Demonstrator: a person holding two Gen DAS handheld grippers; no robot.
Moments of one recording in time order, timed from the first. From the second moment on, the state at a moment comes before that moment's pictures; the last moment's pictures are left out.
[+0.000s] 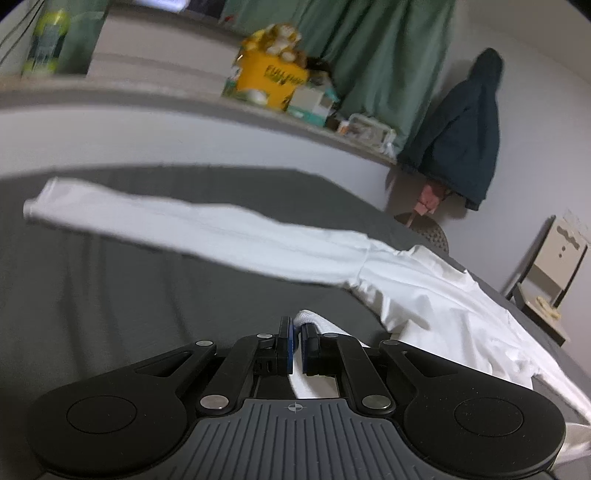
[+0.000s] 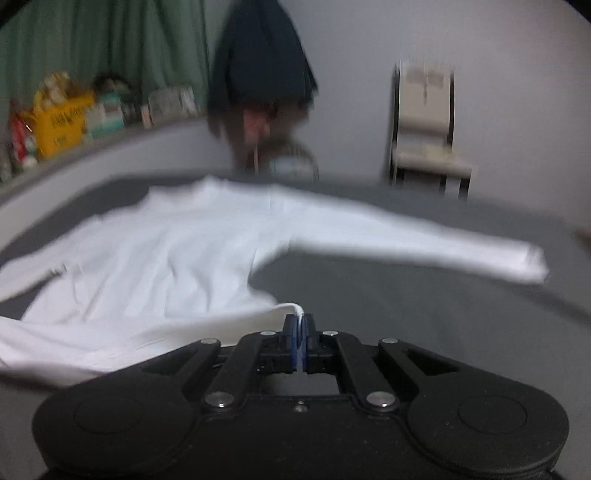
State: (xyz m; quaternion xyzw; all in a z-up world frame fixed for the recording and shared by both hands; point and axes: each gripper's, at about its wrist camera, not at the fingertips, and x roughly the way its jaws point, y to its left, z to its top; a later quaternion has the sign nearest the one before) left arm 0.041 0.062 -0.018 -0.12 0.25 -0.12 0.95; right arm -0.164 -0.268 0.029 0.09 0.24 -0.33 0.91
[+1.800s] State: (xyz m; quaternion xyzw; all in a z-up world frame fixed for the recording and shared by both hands) left arm 0.021 0.078 -0.017 0.09 0.46 -0.23 0.85; right arm 0.156 -0.150 0.030 -0.14 0.42 0.00 0.90
